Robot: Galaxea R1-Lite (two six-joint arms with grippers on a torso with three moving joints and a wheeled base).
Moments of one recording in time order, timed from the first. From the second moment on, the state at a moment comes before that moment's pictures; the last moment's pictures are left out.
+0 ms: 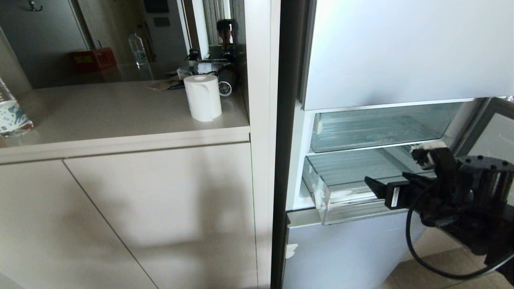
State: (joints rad) left arm 0.01 0.00 -0.07 0.18 0.00 0.04; right arm 0.26 1.66 -0.50 -0.95 -0.18 0.01
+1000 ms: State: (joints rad) left arm 0.01 0.00 -0.07 0.18 0.00 0.04; right arm 0.06 1.91 -1.03 -0.27 -0.06 -0.06
